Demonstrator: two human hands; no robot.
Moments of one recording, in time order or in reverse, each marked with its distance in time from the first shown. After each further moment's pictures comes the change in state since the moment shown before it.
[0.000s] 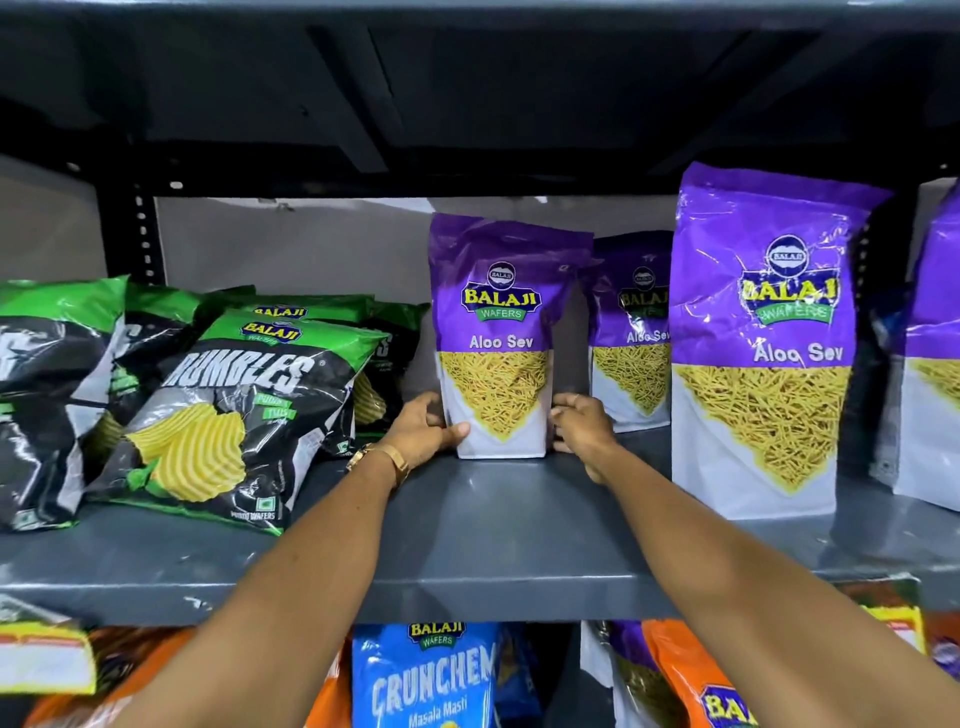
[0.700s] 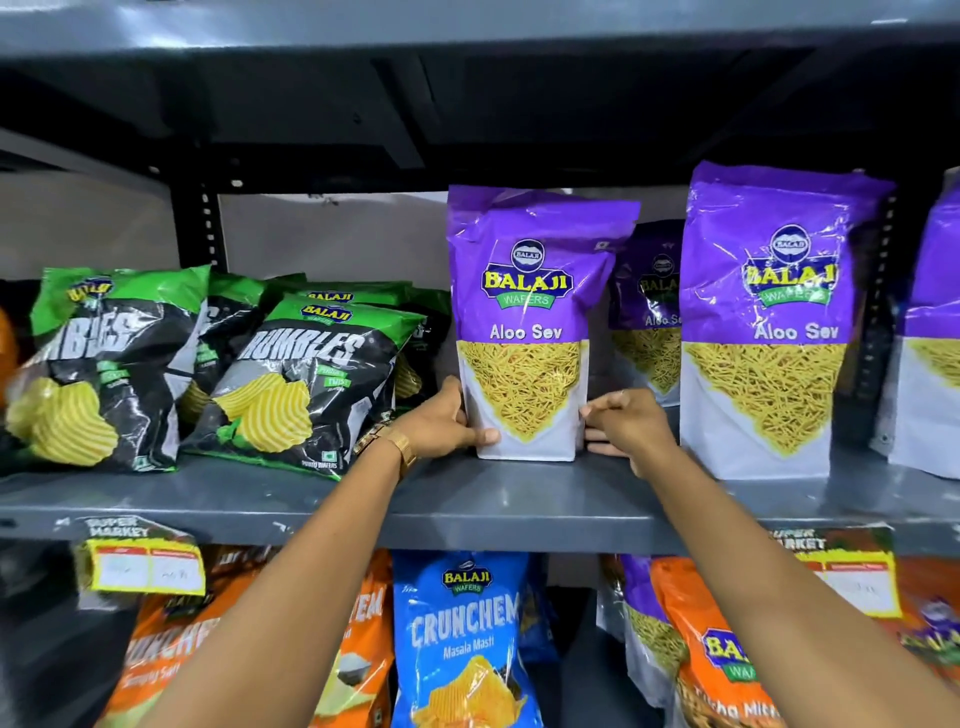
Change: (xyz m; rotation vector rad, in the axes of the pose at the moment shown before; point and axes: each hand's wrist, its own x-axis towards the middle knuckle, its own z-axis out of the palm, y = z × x) left_hand -0.071 0.037 -0.017 0.417 -0.182 -0.028; right_hand -0.071 -0.010 -0.031 0.018 0.012 0.002
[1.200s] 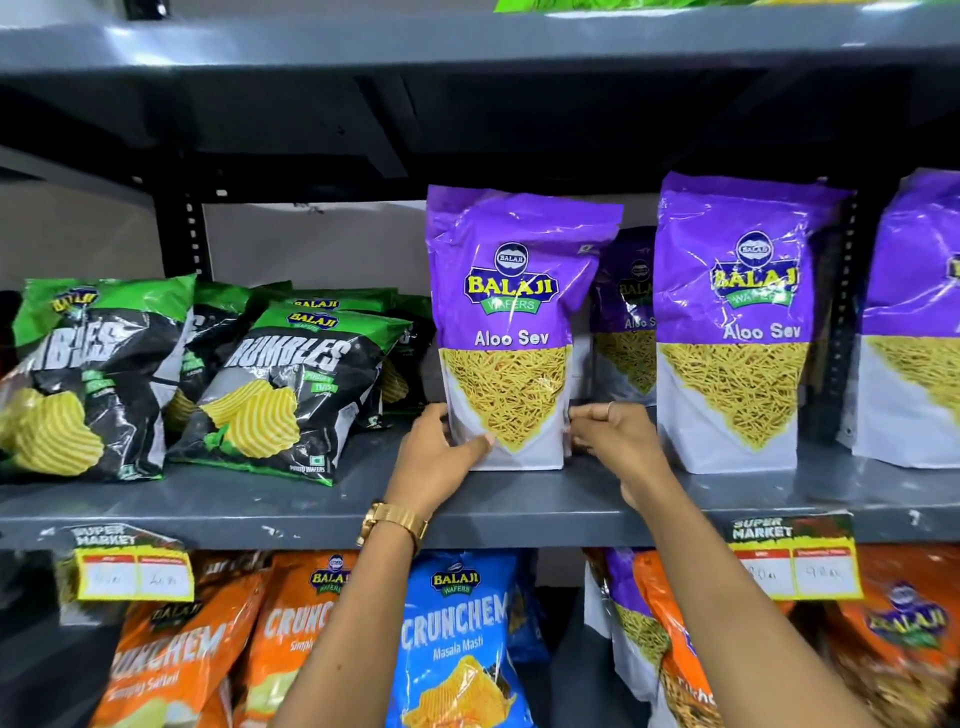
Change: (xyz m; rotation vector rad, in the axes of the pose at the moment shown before) left_hand -0.047 0.005 0.042 -0.271 0.374 0.030; right_hand -0.034 0.007 -0.009 0.059 0.005 -0.130
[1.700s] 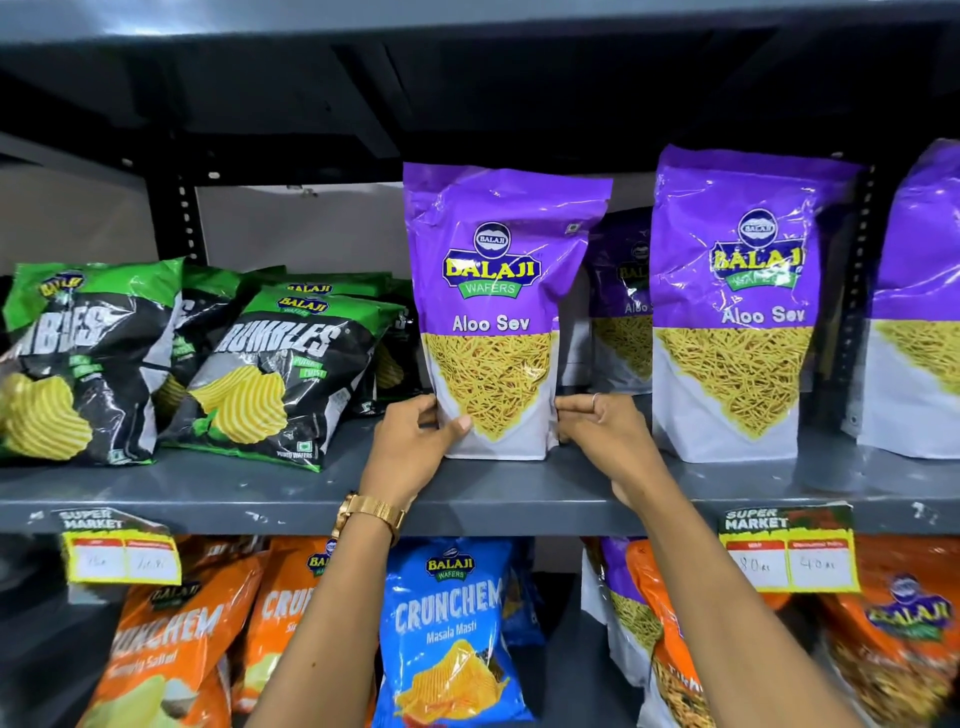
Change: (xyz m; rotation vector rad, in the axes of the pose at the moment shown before) left_hand -0.008 0.005 -0.005 -0.016 0.047 0.095; right_hand -0.006 0.002 -0.003 -0.080 -0.110 -0.065
